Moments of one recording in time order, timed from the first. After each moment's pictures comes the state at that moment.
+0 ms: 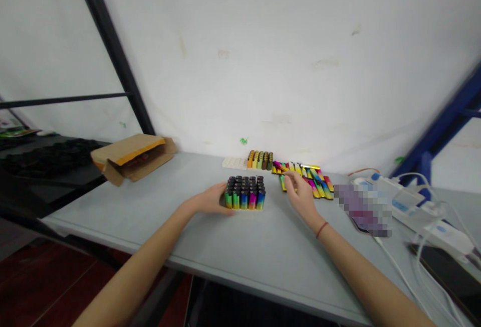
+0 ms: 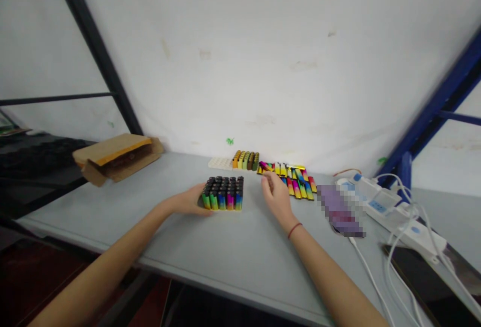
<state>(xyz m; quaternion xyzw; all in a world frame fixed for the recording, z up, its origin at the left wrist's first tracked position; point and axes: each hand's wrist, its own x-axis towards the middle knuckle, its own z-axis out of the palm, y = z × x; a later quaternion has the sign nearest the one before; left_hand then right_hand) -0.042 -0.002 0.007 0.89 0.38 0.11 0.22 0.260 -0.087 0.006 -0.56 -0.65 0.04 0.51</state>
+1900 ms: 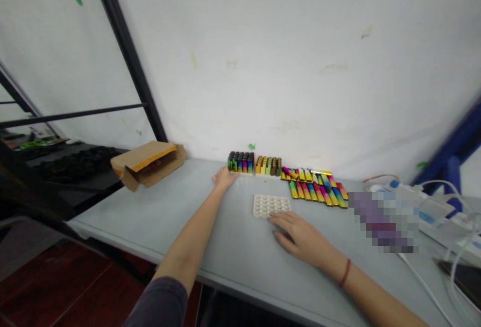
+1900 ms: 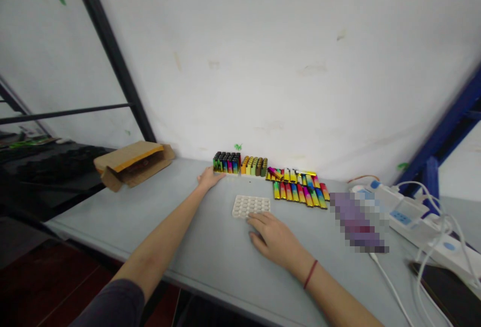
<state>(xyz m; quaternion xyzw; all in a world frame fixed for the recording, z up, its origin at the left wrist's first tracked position) -0.006 0.099 -0.009 0.68 0.70 0.20 0.10 0.236 -0.140 -0.006 -0.44 -0.86 0.05 0.23</state>
